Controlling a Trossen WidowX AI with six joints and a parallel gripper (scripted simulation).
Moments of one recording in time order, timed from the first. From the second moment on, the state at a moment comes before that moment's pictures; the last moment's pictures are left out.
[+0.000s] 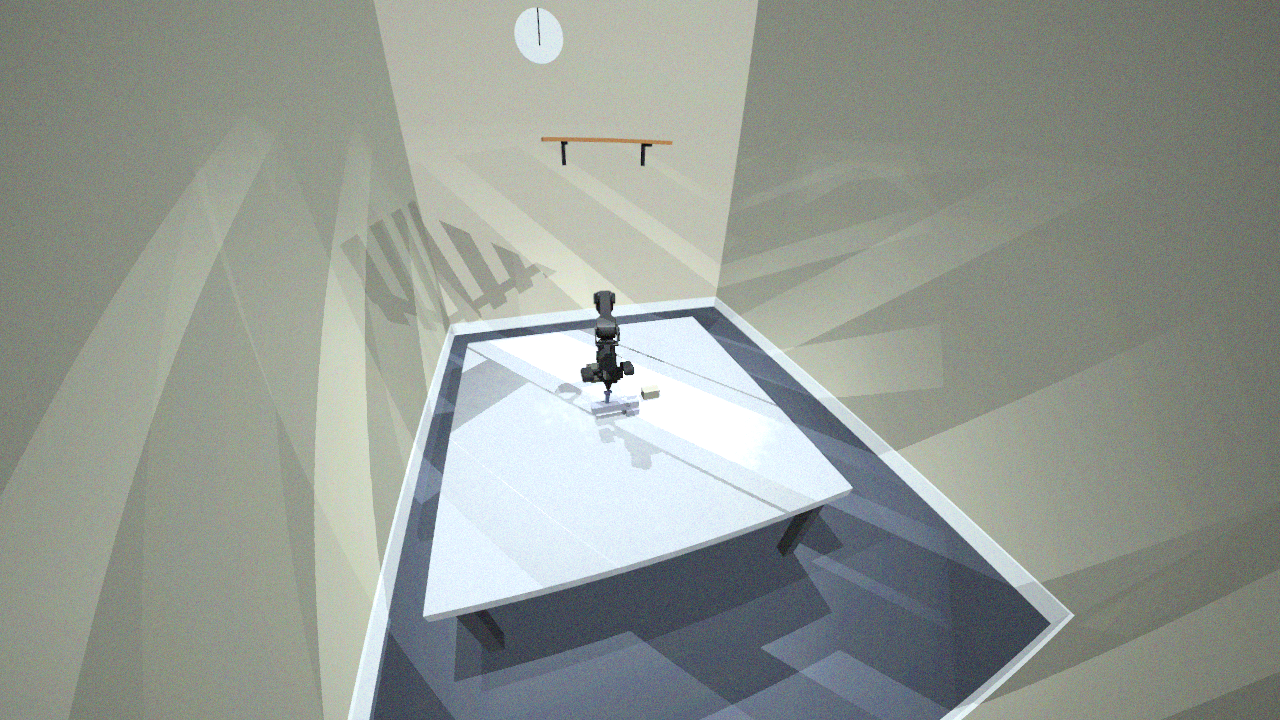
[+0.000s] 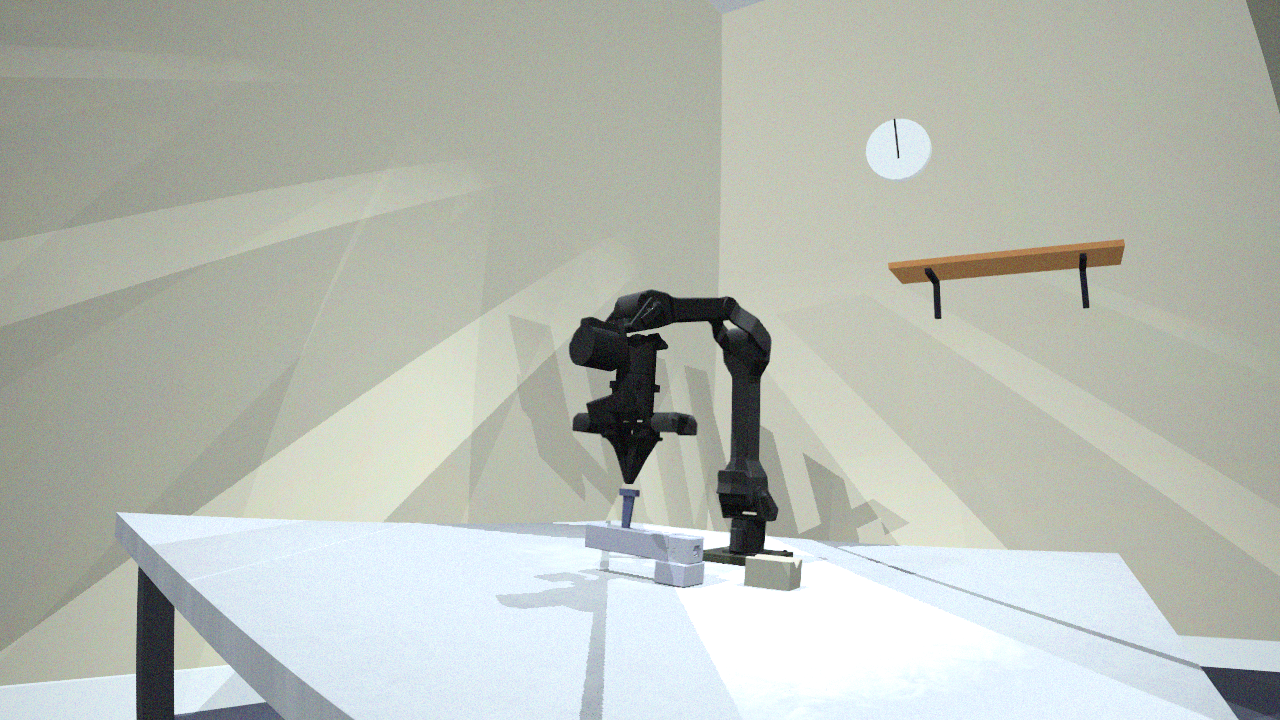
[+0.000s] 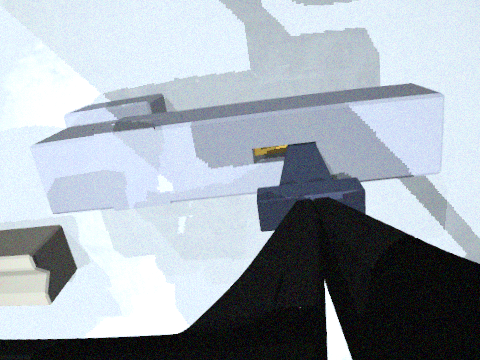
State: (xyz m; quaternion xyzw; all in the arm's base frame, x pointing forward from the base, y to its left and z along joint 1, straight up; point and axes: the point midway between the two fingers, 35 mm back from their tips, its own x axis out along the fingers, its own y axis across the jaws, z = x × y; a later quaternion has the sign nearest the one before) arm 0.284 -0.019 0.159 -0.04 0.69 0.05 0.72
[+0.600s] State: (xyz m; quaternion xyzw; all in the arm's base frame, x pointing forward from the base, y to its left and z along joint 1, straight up) arm 0.284 -0.018 0.150 -0.04 0.69 0.04 0.72
